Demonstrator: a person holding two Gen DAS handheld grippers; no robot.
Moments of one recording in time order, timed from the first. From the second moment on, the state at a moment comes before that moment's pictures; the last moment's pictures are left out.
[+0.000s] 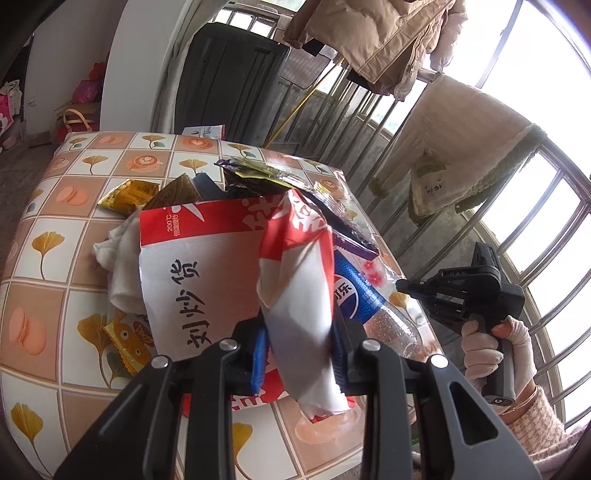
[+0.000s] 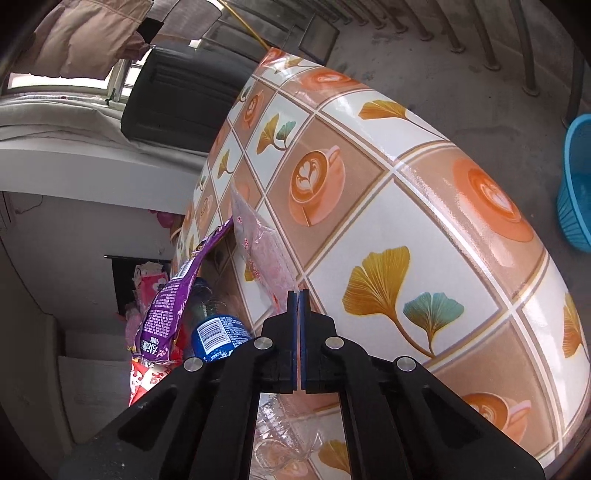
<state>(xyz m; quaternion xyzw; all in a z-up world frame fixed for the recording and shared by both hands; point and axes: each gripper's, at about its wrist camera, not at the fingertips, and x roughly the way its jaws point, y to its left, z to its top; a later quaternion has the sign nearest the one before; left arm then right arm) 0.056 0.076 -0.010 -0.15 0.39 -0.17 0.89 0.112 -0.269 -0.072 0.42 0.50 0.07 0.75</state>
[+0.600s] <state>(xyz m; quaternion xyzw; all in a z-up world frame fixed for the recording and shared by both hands) -0.003 0.091 0.043 -0.15 0.33 -0.20 0.91 0.078 -0.277 0.009 0.34 0.40 0.05 0.85</state>
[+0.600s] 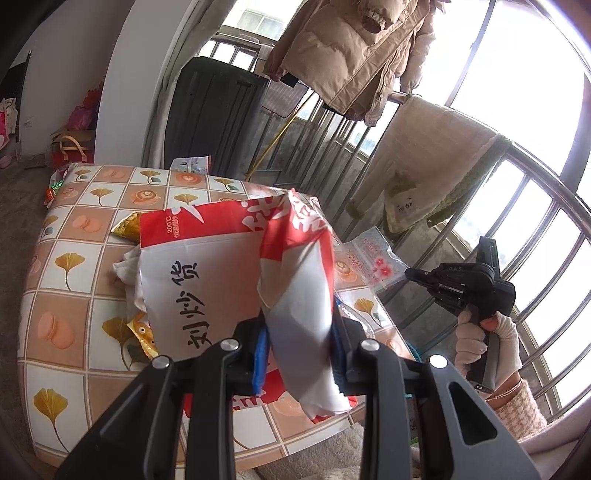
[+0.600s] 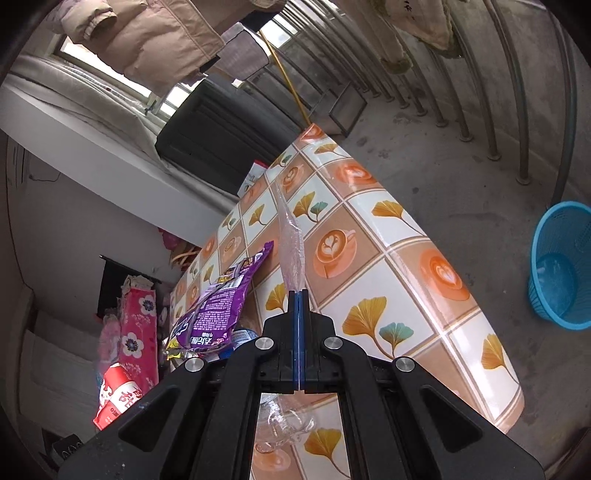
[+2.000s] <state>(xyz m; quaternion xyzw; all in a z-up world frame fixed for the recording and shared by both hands) 0.190 -0.506 -0.103 0.11 0.55 -0.49 0.66 -0.018 -0.536 -0.112 0.42 0.31 -0.39 0.76</state>
